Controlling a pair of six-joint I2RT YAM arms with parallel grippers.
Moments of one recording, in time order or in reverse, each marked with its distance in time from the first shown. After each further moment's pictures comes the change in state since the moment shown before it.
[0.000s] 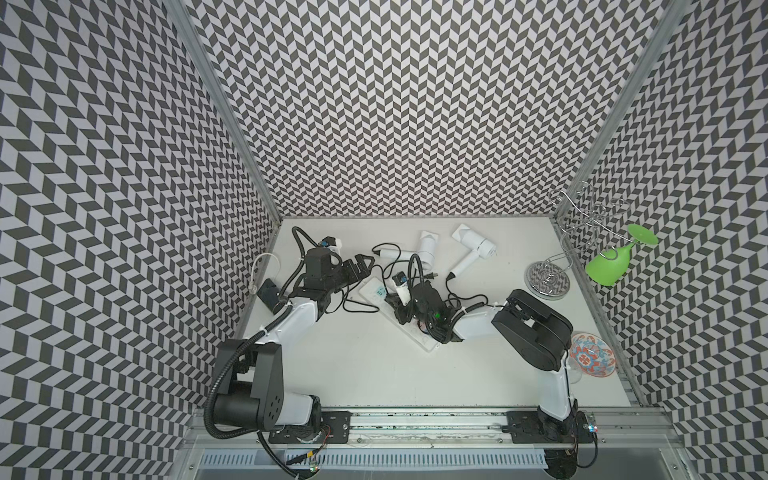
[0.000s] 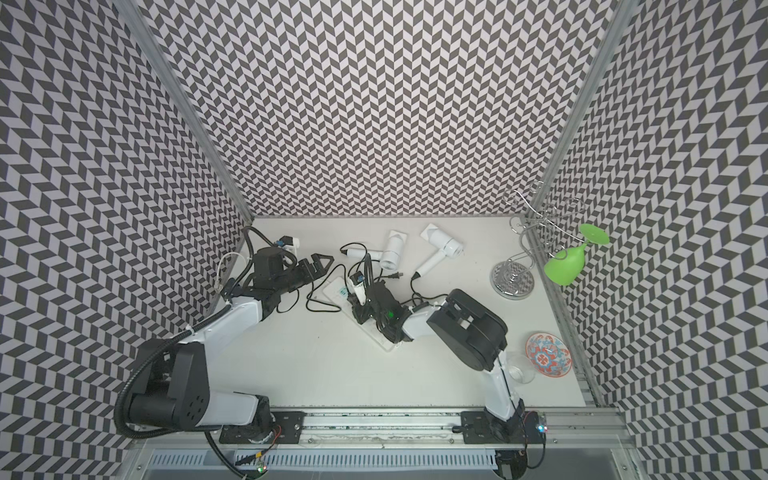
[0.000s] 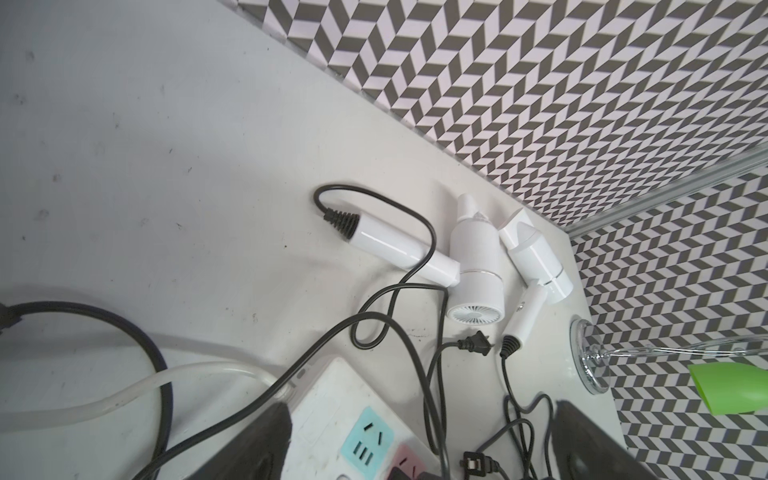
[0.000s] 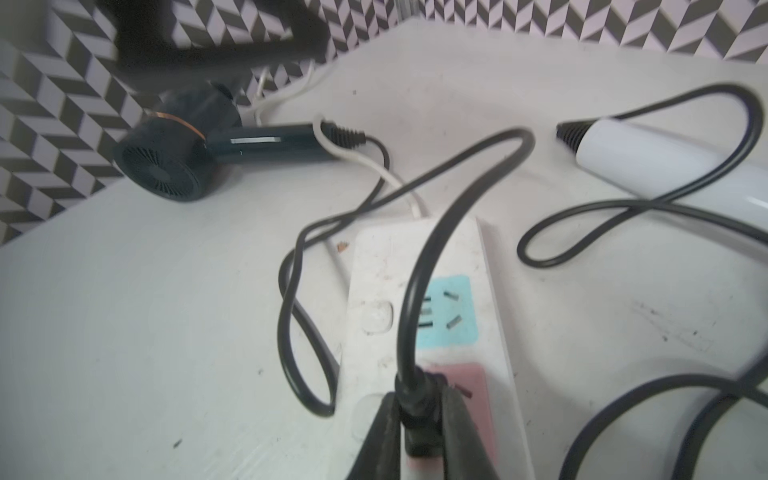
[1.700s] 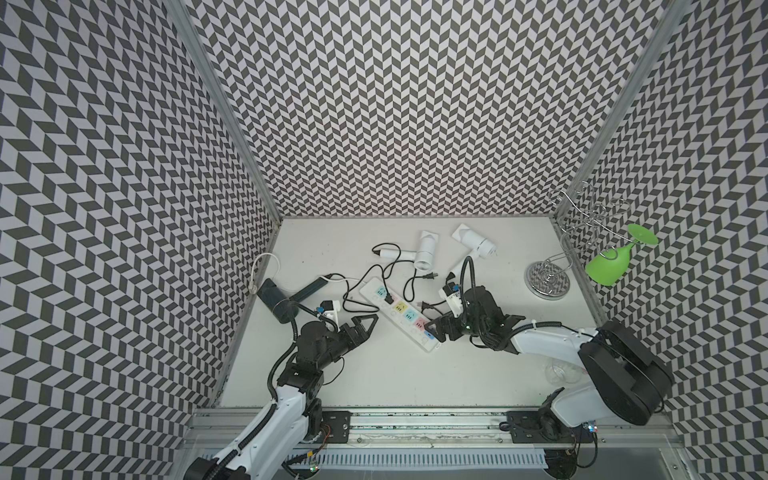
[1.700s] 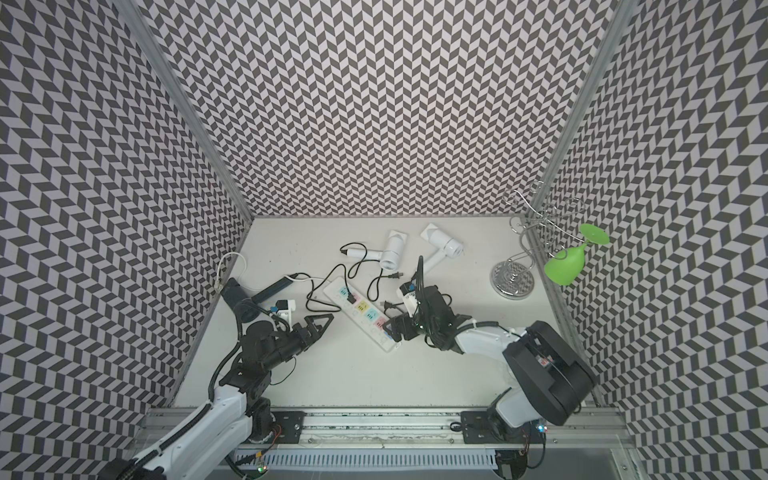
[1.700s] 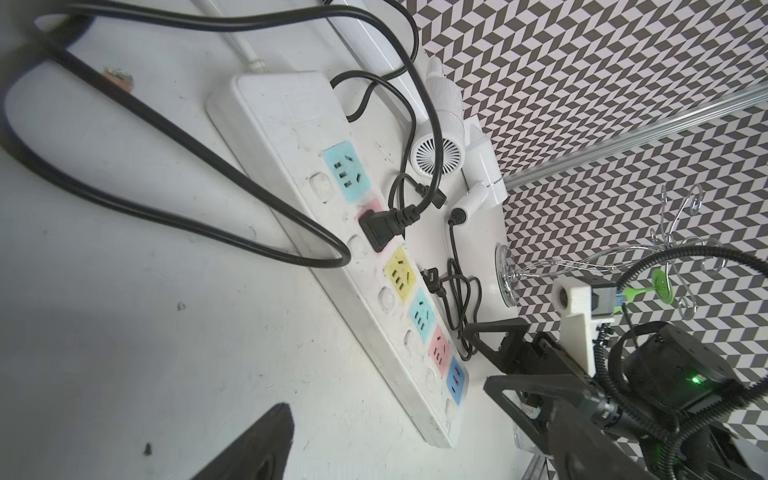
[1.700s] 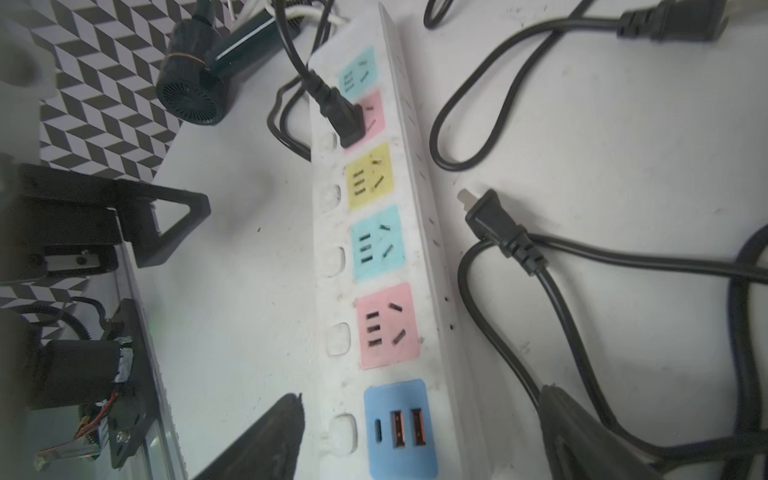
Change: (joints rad) left arm -0.124 -0.637 -0.693 0.183 0.071 -0.353; right arm -0.223 -0.511 -0.407 -0.372 -0.334 0.178
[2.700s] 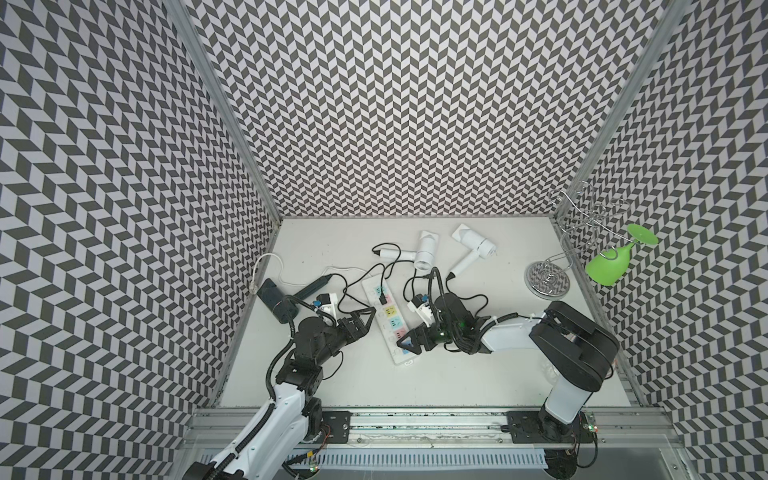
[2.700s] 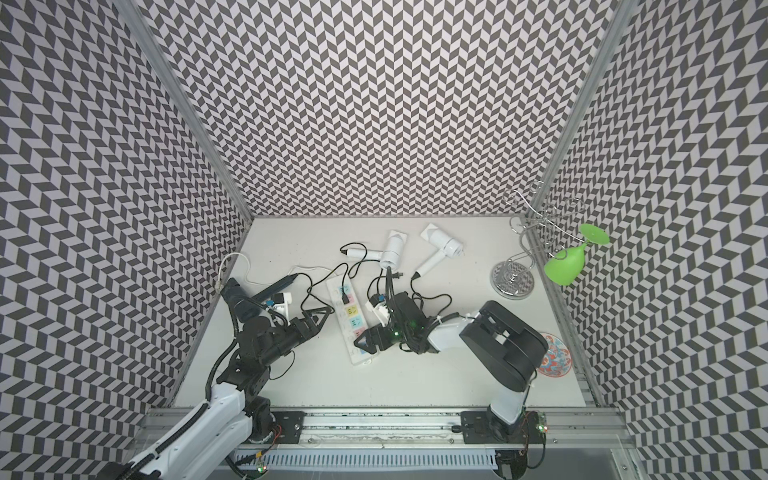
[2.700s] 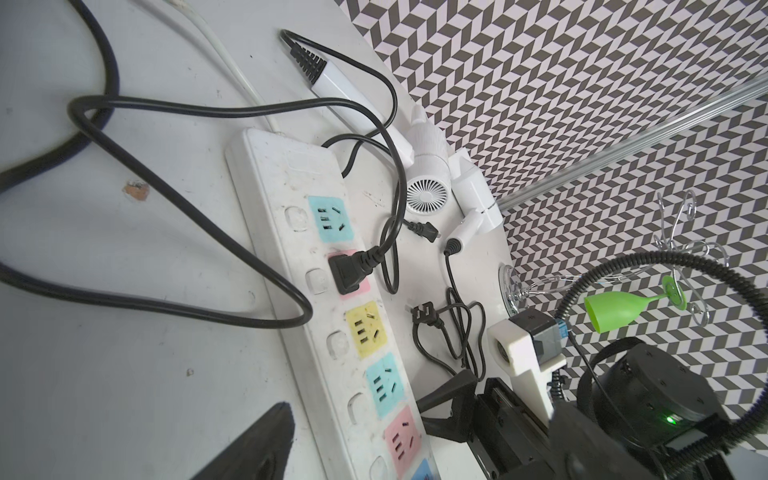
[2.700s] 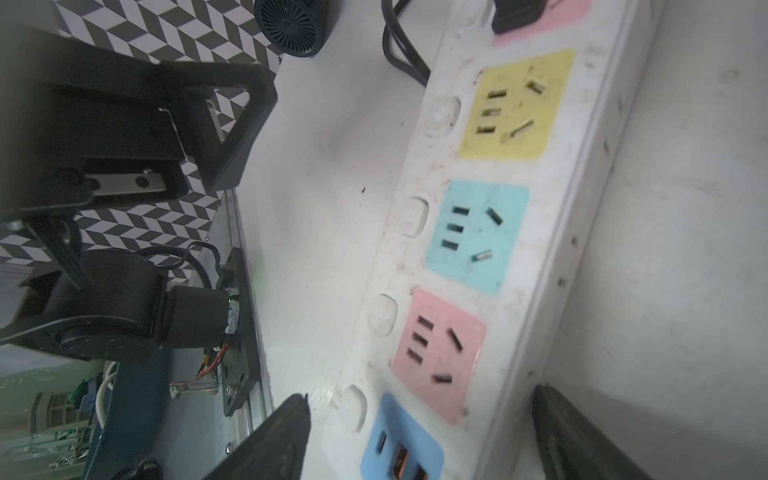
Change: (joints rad) left arm 0.009 -0.041 0.059 -0.064 -0.074 0.099; right arm 0.178 0.277 0.150 0.187 -0.179 0.155
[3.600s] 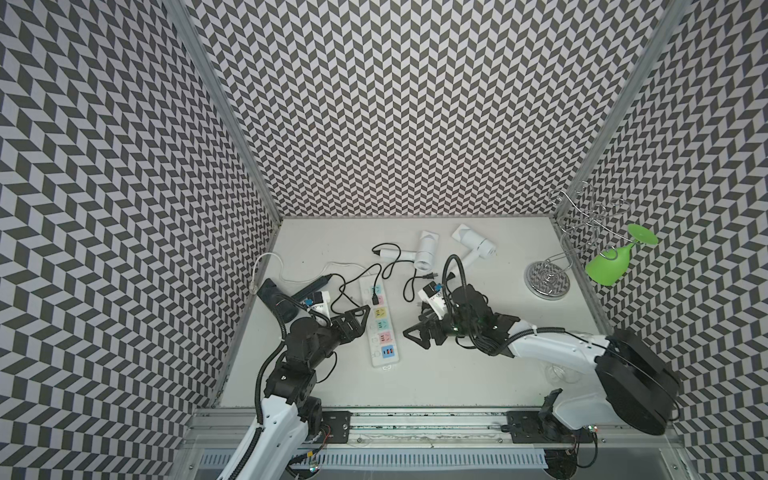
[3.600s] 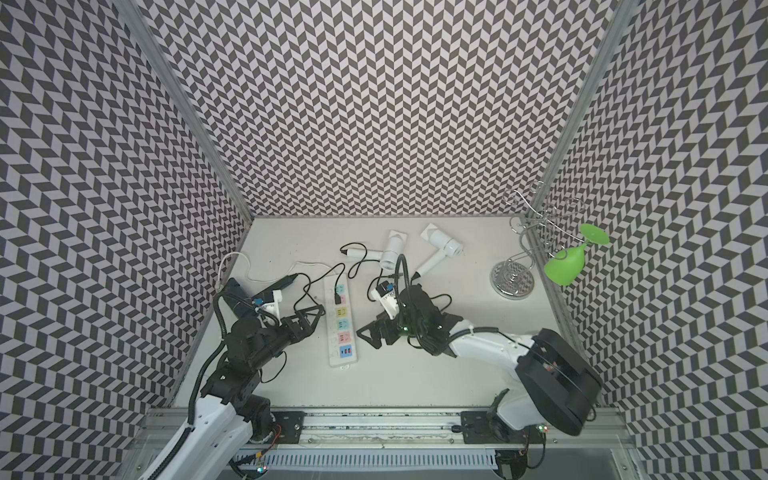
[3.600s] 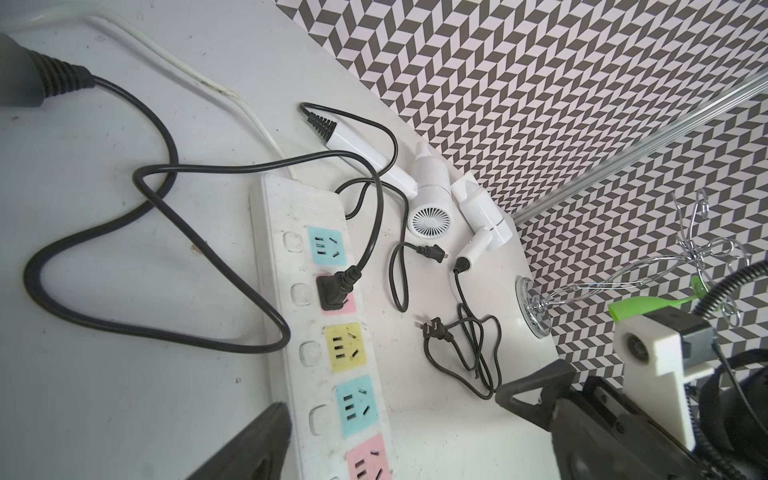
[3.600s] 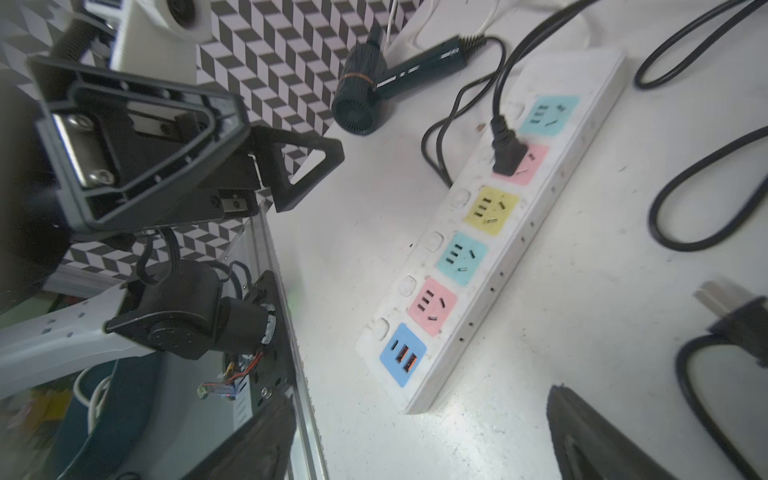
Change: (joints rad) left arm 0.005 -0.201 0.102 -0.303 -0.092 0.107; right arm -0.023 -0.414 -0.074 -0.209 0.113 -0.119
